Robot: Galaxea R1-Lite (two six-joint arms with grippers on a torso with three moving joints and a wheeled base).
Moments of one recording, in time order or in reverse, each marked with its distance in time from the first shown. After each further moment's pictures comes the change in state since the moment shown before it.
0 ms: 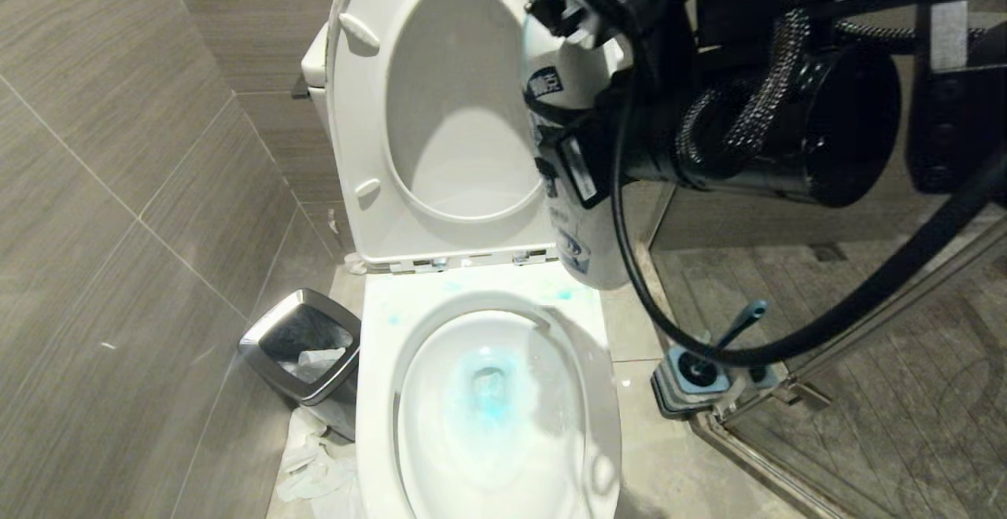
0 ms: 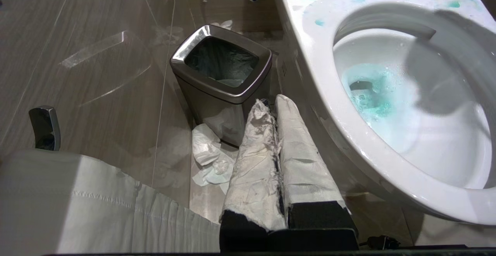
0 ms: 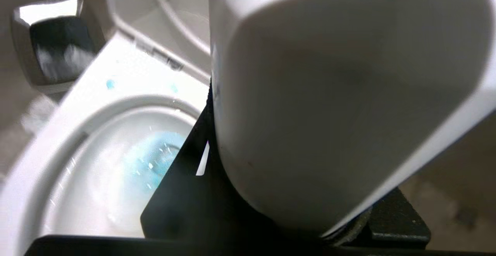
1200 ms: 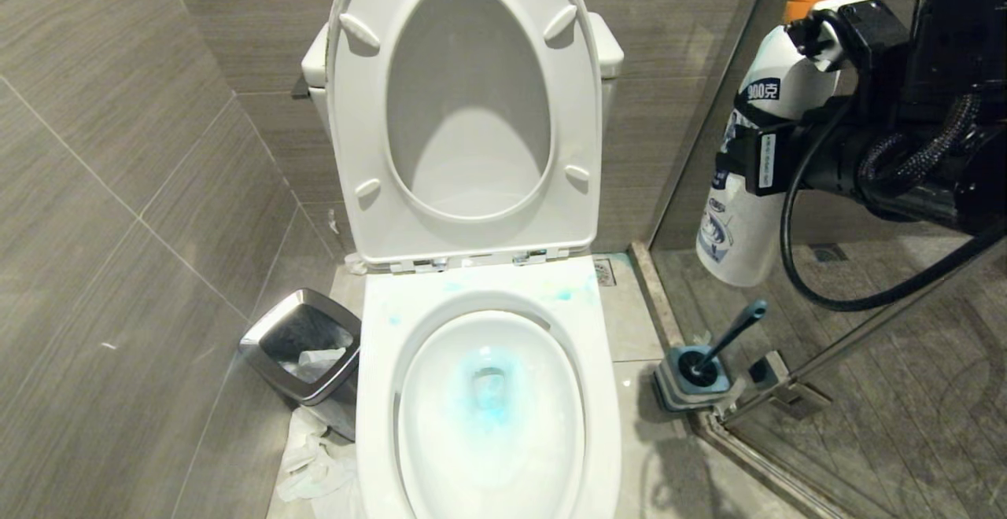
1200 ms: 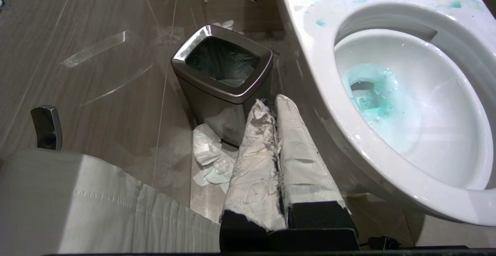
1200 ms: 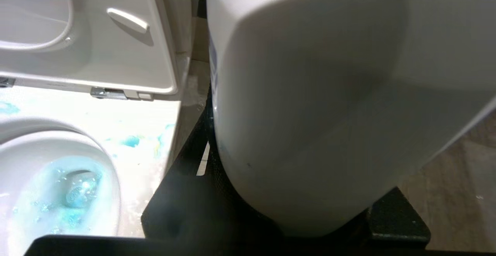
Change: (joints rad) left arm 0.000 0.000 0.000 0.000 0.000 0.000; right arm -0.408 -0.221 0.486 -0.324 0.024 0.164
